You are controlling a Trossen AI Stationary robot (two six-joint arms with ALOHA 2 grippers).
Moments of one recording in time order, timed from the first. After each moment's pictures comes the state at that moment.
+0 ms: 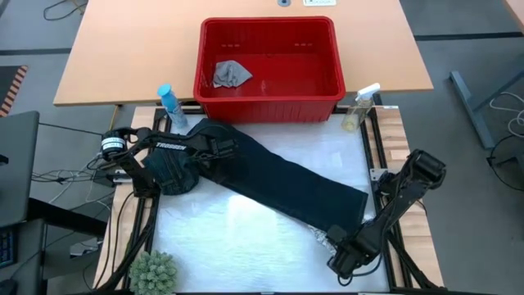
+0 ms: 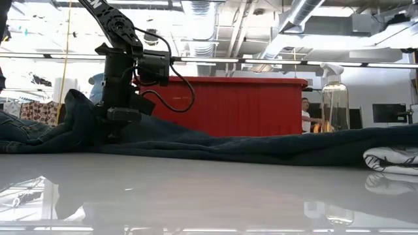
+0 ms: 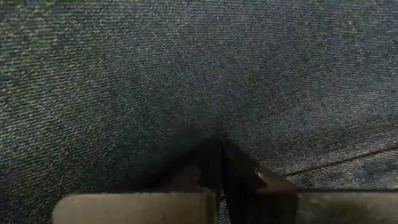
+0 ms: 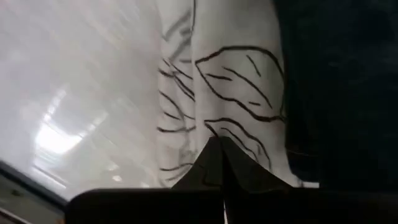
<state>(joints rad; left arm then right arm) 0.32 1.68 0.89 -0.77 -0.17 -0.38 0.87 1.71 1.07 -0.88 -0.08 1.61</state>
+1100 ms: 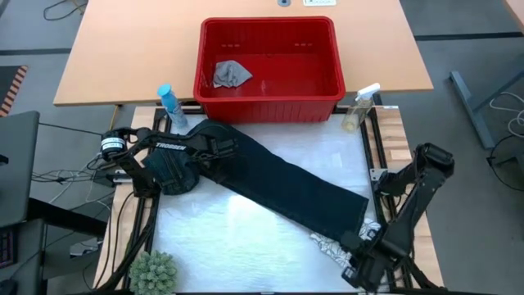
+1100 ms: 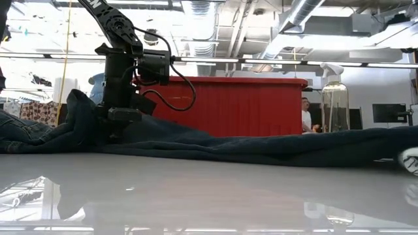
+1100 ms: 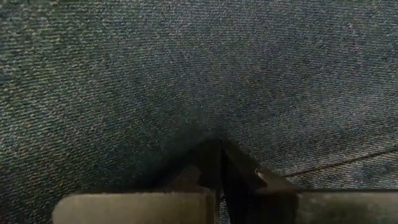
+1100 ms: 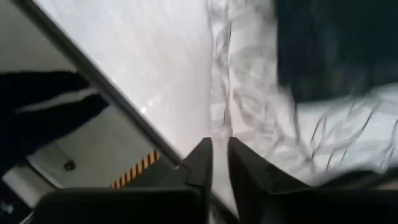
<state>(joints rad) 0.32 1.68 0.89 -0.75 -0.17 -0.36 0.96 1.58 1.25 -1.02 -0.02 1.69</state>
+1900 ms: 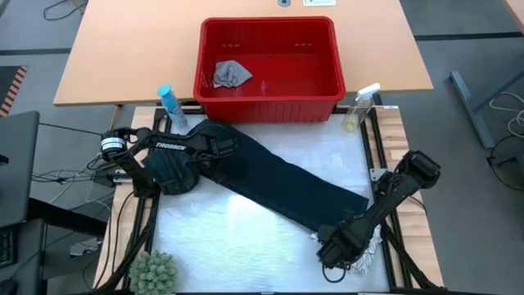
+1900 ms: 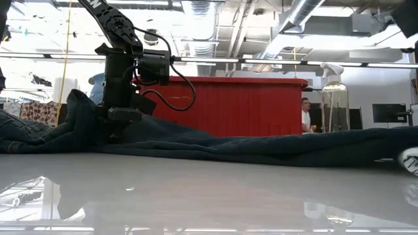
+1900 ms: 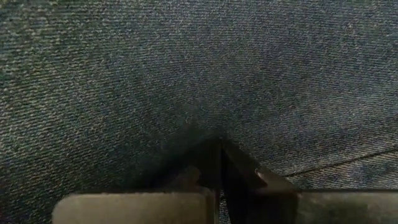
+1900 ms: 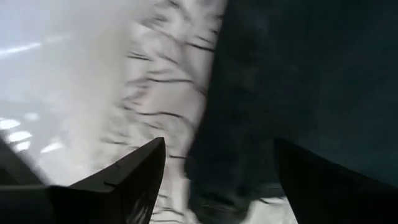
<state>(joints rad) 0.32 1.68 0.89 -0.75 -0.16 -0.36 0.74 1.74 1.25 -1.20 -0.08 0.98</state>
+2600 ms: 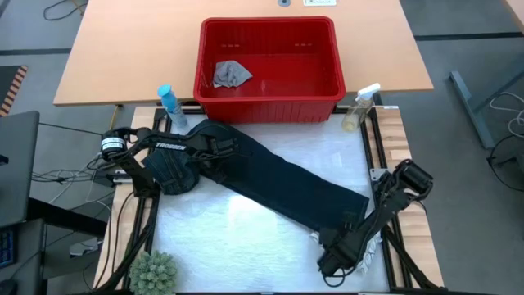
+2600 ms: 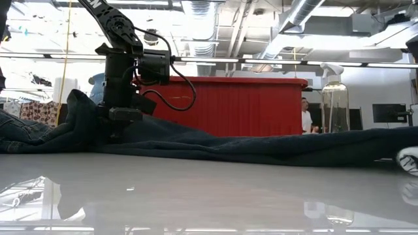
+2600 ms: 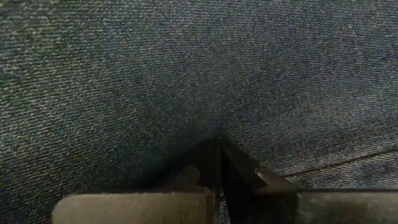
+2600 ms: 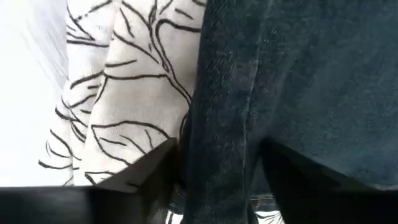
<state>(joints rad) 0.32 1.68 0.89 -0.75 -0.16 -0.37 0.79 1.87 1.25 -1.26 -0.02 1.02</state>
